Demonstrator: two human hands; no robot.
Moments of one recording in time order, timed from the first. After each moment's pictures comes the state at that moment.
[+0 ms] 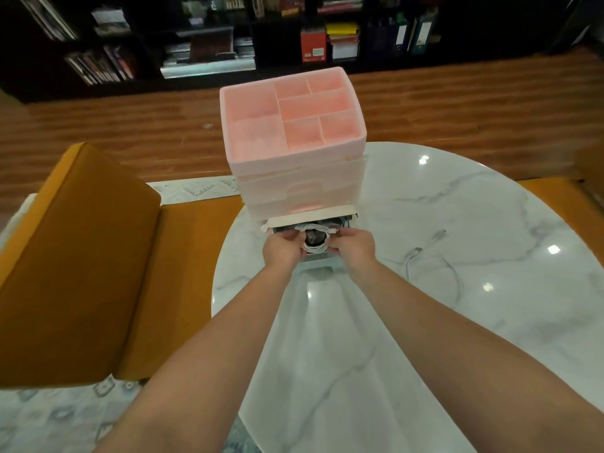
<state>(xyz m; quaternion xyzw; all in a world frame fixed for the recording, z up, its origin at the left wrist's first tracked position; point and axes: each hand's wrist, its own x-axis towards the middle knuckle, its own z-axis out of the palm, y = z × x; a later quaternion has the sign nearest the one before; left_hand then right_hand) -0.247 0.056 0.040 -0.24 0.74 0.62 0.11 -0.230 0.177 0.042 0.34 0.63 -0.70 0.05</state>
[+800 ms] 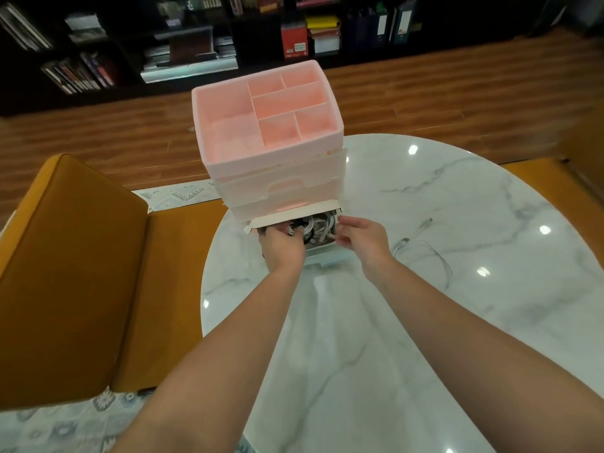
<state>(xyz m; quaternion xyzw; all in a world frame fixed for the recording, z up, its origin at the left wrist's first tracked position) -0.249 0.086 0.030 -0.23 0.82 0.53 0.01 -0.218 0.220 0.044 0.31 0.60 -0.74 0.01</state>
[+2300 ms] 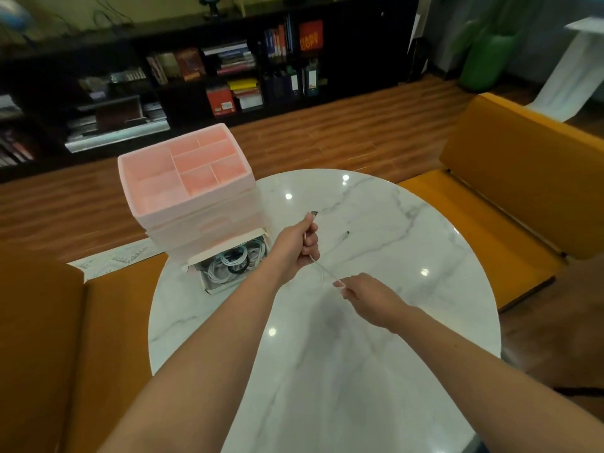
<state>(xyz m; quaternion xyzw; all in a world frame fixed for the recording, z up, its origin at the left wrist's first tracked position) -0.191 0.194 0.134 -0.02 0.59 0.70 0.39 -0.064 0.330 0.053 0.09 0.95 -0.27 0.11</state>
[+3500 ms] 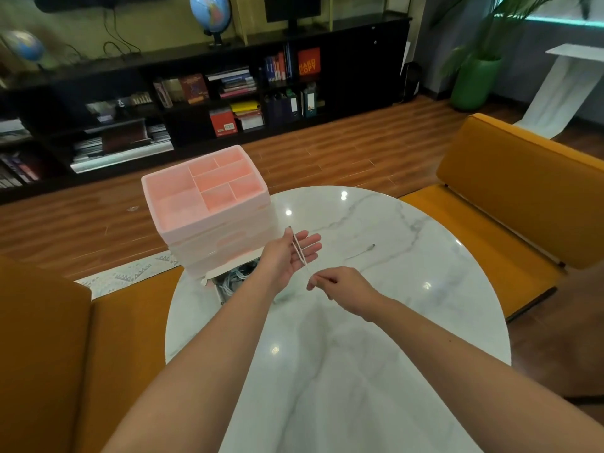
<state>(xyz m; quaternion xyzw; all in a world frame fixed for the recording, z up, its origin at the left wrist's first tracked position) -0.207 0.152 0.146 -0.06 0.57 0.74 0.34 -0.098 0.266 0.119 0.14 0.86 -0.49 0.07</state>
